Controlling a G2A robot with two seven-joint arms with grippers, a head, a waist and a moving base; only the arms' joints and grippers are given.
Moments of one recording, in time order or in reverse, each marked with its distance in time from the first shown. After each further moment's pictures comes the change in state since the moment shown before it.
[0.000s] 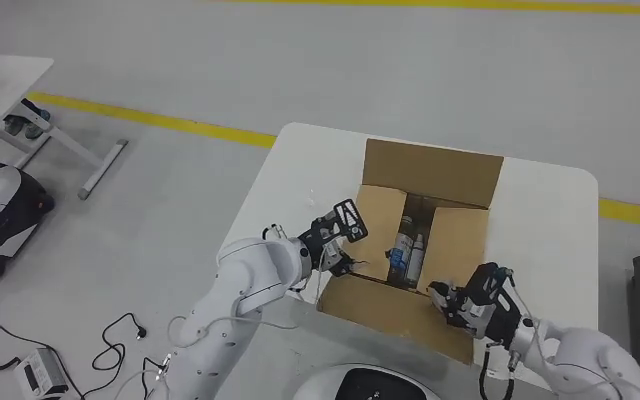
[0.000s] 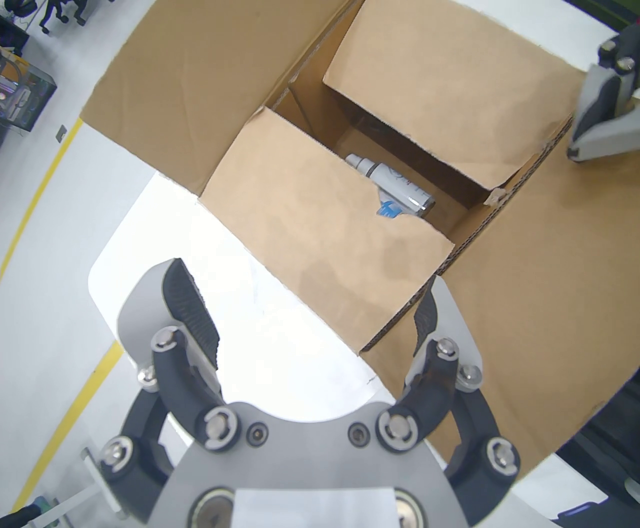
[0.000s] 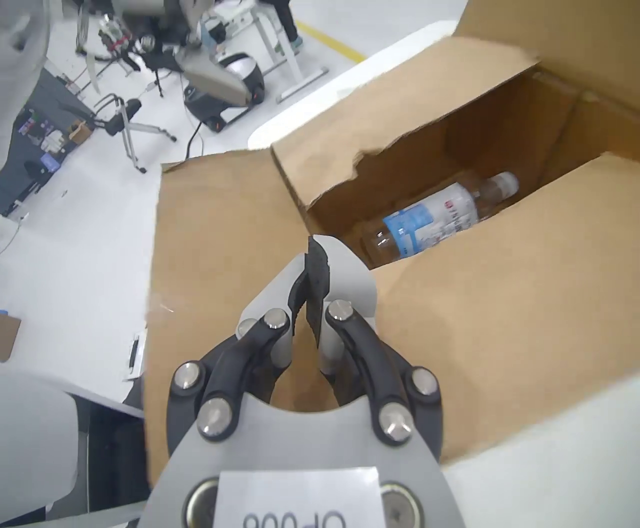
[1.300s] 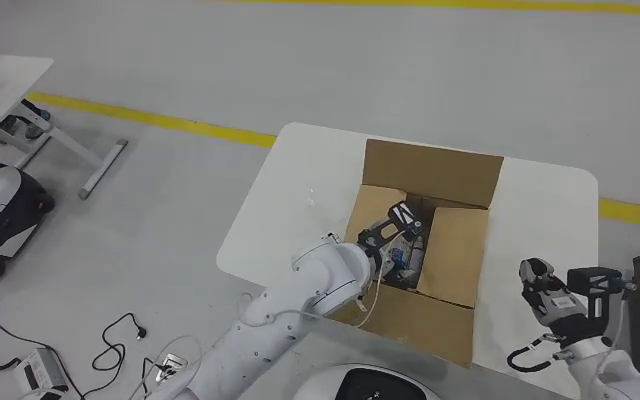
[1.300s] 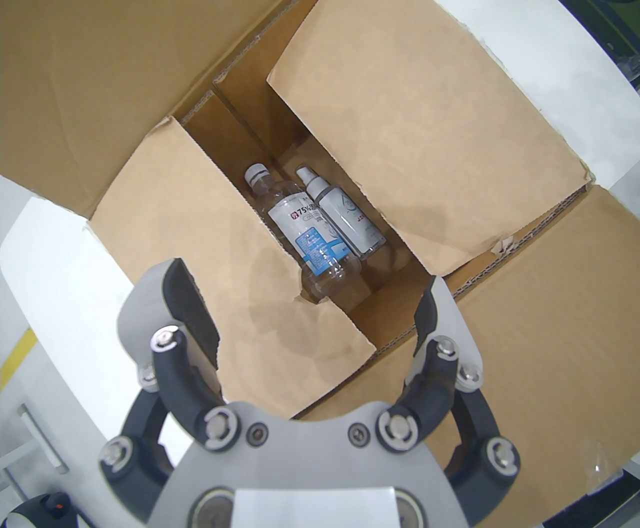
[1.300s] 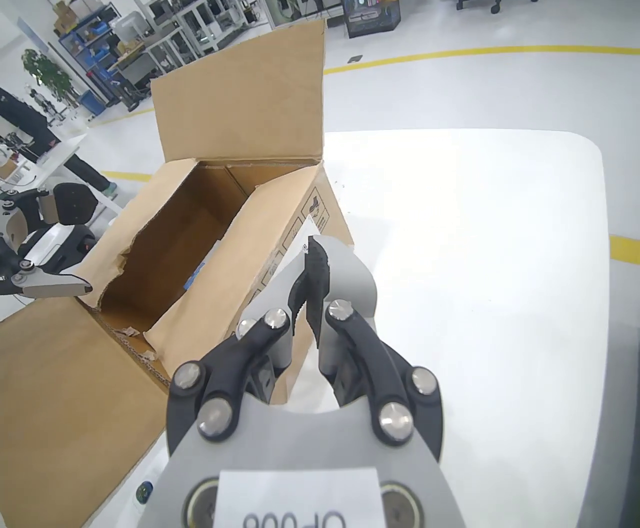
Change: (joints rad) left arm -0.247 -0.057 0.390 0.209 -0.013 0.441 -0.193; right arm -0.225 -0.015 0.229 -0.046 -0.115 0.438 -0.292
